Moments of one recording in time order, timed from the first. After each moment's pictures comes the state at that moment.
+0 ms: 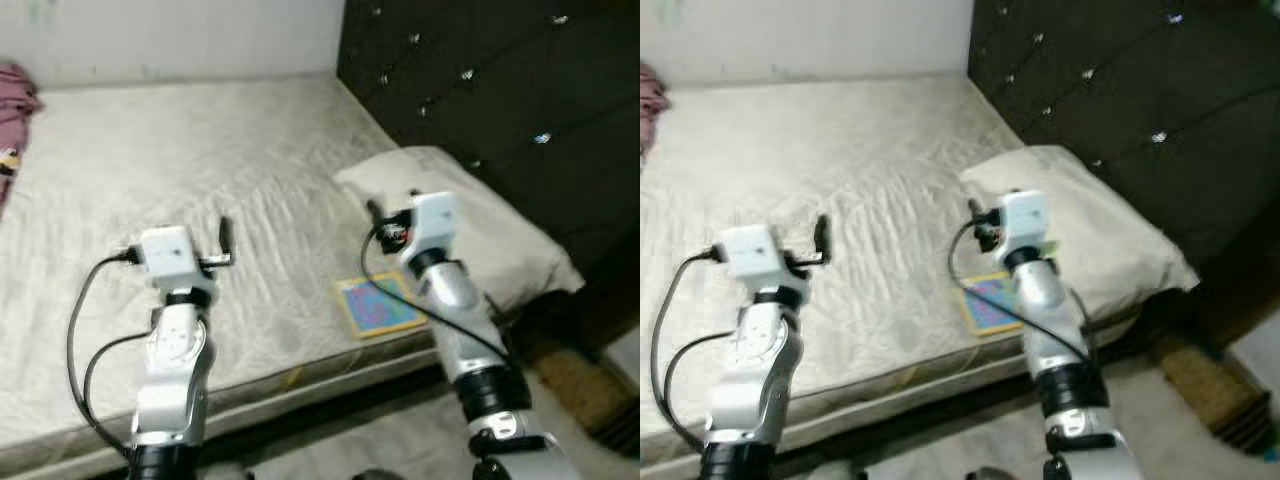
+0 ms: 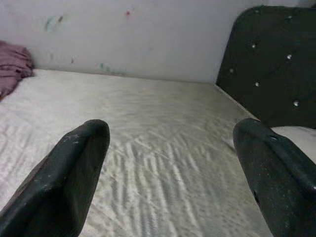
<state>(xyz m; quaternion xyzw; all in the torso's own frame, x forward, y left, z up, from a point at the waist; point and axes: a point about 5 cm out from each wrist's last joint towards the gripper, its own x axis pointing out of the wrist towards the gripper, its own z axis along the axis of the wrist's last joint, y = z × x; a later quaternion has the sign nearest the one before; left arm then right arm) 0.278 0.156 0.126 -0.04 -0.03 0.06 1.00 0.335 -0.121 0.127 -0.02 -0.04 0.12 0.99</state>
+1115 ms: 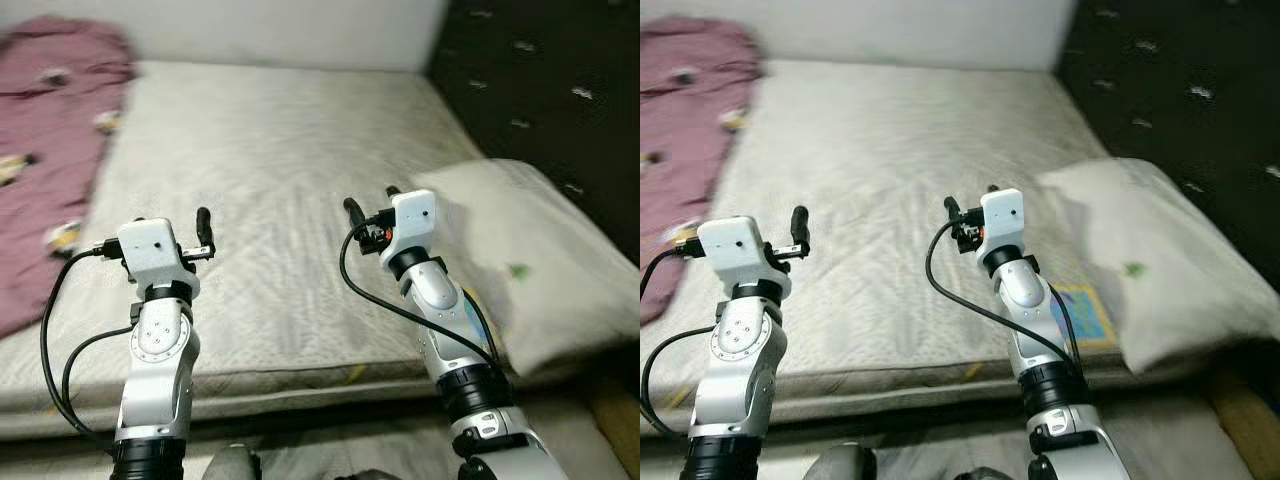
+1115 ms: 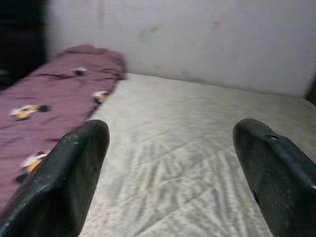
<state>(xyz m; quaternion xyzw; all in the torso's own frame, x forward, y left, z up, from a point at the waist) 0.279 0.170 0.130 -0.02 -0.05 0.10 0.99 0.333 -0.103 0.129 -0.02 -0.06 0.15 0.99</state>
